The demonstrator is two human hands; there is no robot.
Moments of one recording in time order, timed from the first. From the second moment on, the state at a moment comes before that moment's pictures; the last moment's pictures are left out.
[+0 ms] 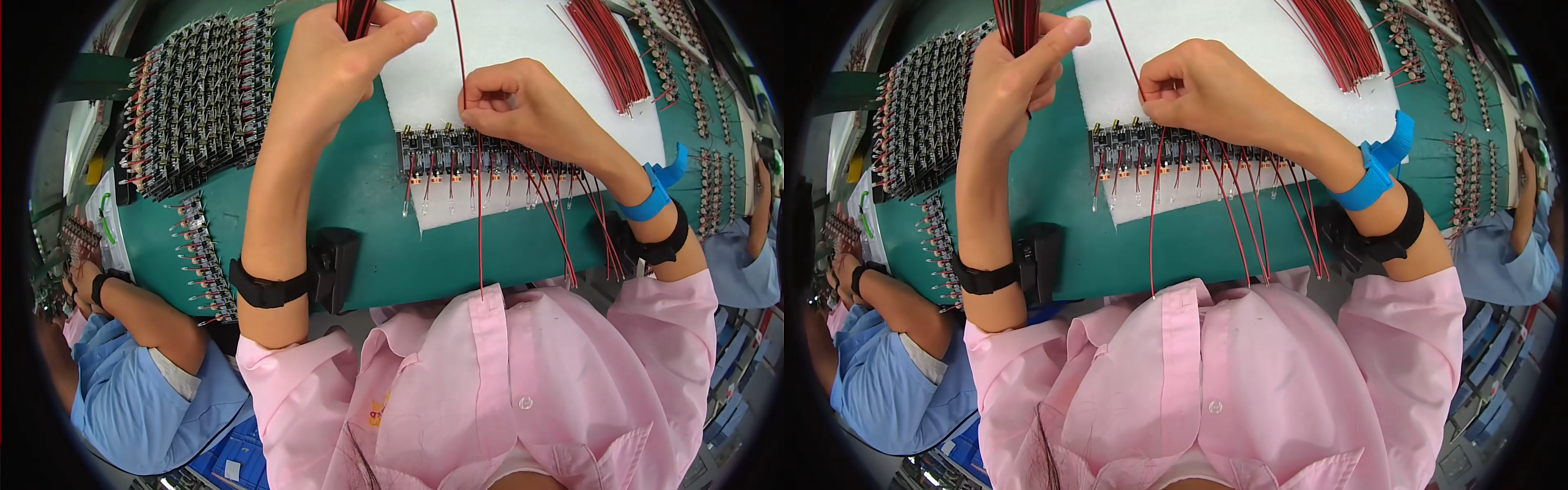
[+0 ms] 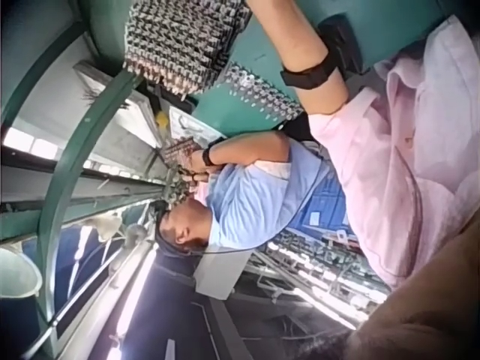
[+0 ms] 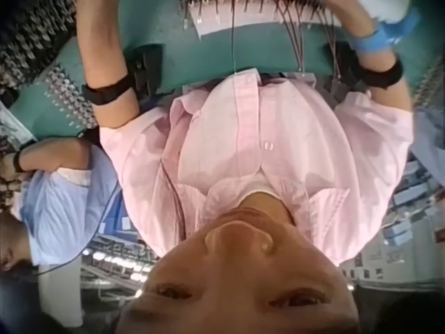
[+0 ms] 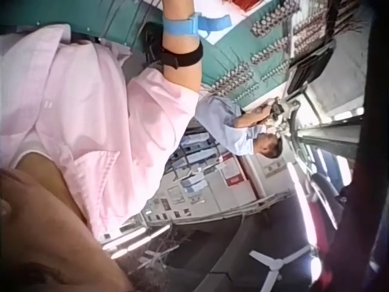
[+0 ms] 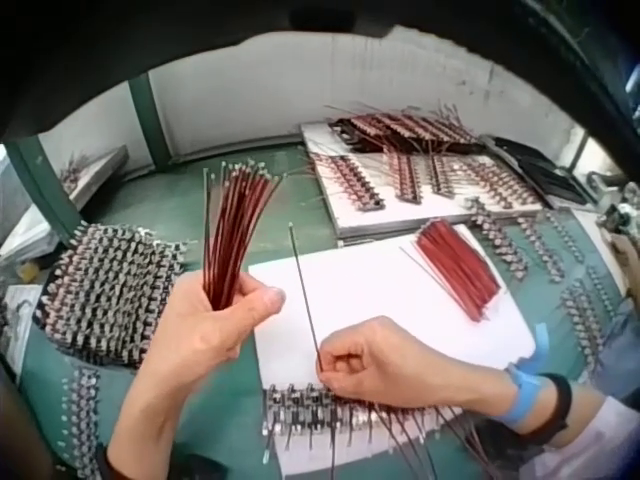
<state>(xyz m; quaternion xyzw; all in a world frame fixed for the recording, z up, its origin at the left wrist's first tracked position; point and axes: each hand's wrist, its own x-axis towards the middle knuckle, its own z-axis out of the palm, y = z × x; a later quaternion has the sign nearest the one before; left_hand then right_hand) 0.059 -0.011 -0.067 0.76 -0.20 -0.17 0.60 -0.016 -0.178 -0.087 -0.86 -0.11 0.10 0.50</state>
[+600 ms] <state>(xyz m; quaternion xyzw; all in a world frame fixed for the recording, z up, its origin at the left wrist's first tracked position) 0.052 -0.016 -0.047 0.76 -0.13 -0.19 0.61 -0.015 -0.169 -0.094 -0.89 -0.12 0.02 0.45</state>
